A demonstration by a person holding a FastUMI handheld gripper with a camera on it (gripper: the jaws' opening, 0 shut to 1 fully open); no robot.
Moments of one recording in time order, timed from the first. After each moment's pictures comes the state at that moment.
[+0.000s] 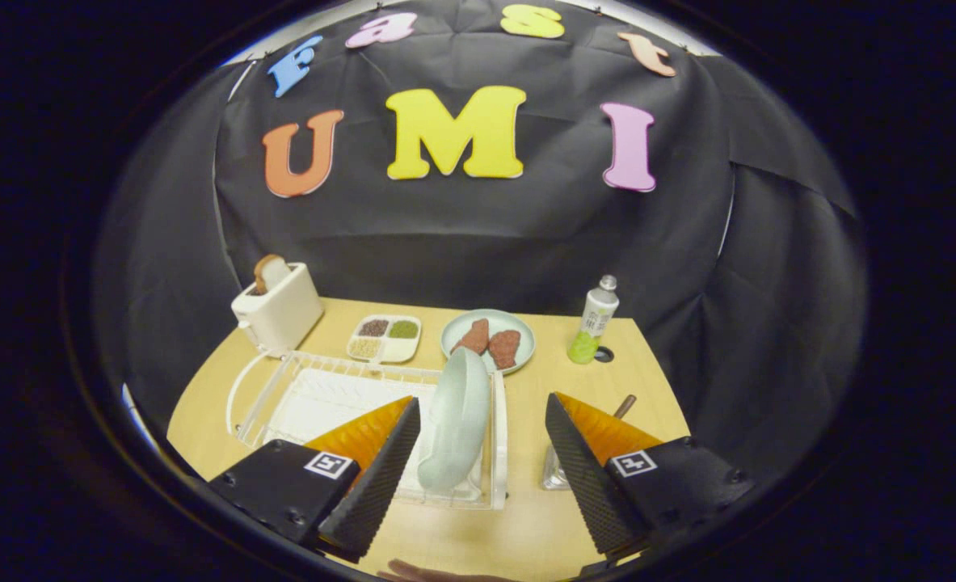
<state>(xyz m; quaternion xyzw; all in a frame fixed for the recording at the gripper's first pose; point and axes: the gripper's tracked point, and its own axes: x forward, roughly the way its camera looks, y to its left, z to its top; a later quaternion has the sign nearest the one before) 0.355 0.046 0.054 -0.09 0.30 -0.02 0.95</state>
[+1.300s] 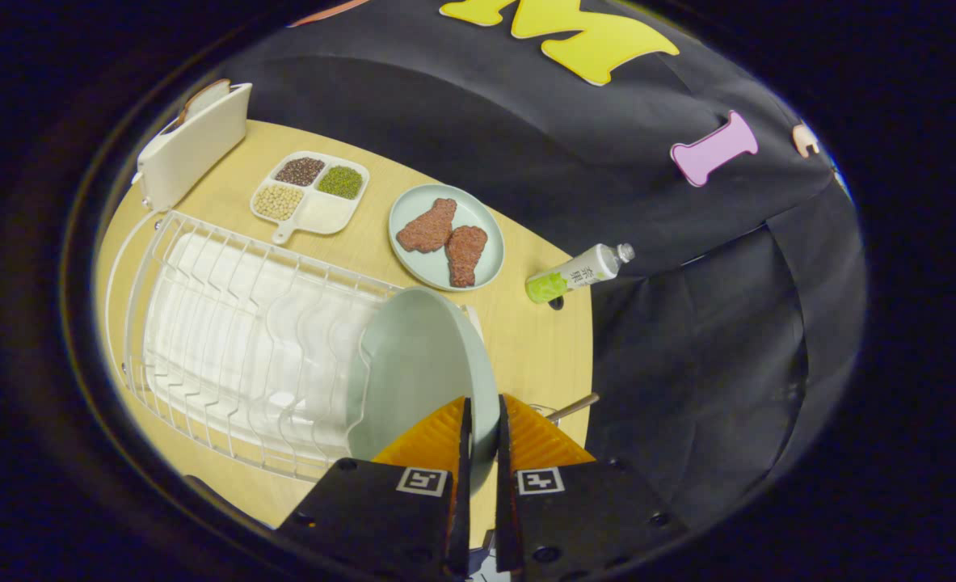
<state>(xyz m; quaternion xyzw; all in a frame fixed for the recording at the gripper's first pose) 0.409 0.072 0.028 -0.31 0.49 -0.20 0.79</state>
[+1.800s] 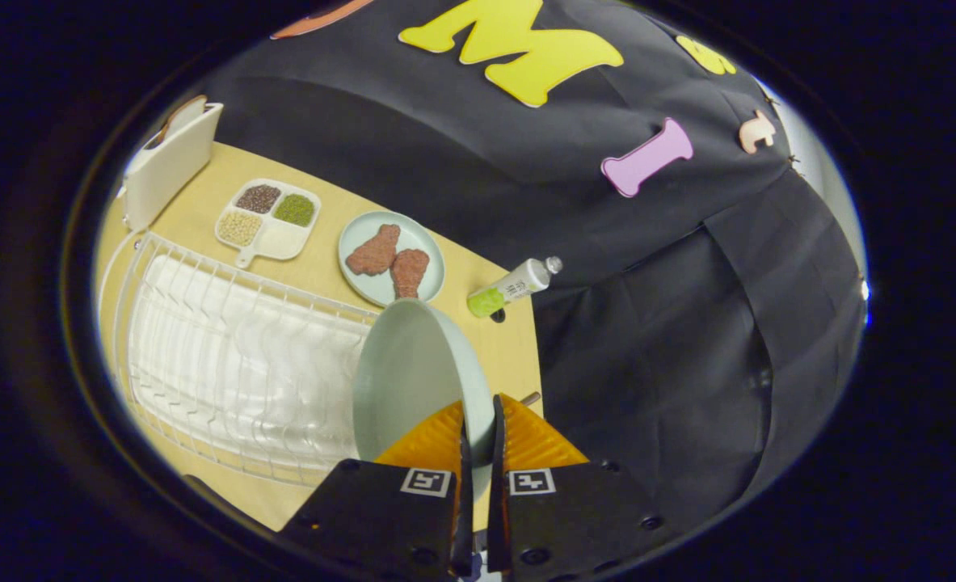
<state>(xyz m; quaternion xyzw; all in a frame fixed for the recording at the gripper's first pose) 0.381 0.054 0.070 -0.30 0.42 -0.27 0.81</state>
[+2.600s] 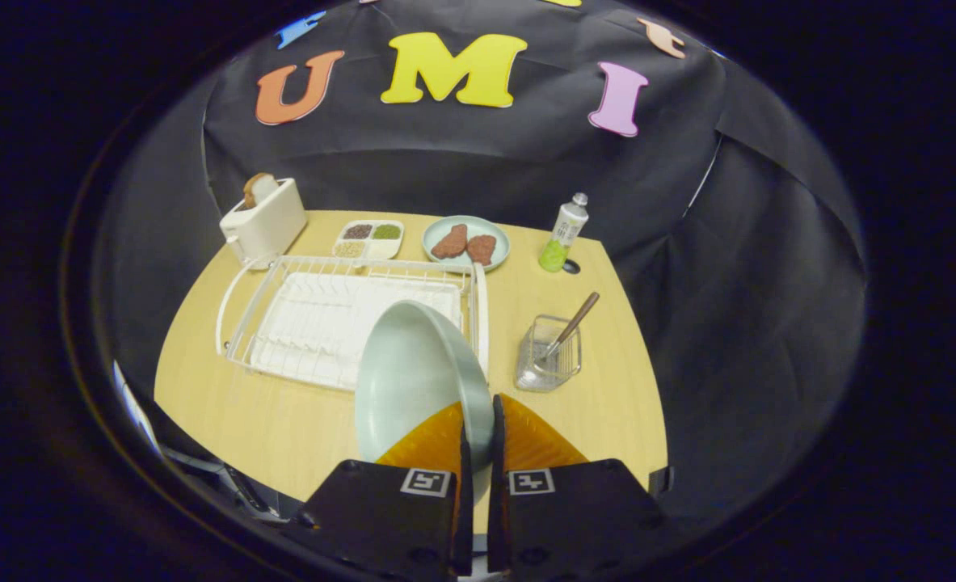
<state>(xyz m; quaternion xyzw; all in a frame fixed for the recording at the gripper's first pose) 0.203 0.040 0.007 -0.08 0.41 -0.07 0.91</state>
